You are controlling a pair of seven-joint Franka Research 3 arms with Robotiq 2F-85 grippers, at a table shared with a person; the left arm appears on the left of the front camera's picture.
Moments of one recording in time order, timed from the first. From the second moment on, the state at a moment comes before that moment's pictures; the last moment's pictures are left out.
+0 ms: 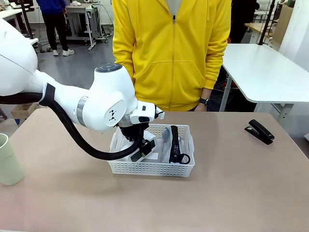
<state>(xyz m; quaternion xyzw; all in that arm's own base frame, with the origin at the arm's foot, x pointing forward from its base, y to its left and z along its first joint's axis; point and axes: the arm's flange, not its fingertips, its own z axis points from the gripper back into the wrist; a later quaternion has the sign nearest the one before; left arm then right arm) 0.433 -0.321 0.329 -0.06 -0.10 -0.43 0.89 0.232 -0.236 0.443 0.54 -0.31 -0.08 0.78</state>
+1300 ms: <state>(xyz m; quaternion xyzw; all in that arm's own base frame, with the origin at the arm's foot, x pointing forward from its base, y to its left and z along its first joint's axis) 0.433 -0.323 0.325 -0.06 -0.10 -0.44 0.89 0.232 -0.236 0.443 0.54 -0.31 -0.08 0.78</state>
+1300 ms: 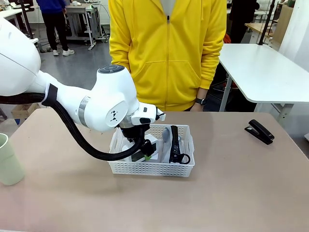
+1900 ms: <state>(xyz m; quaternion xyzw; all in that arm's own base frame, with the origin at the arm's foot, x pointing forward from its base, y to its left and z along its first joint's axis) 0.393 -0.259 0.426 -0.12 -0.17 -0.39 0.90 0.233 -0.236 0.444 0.54 -0.31 -0.08 0.78</state>
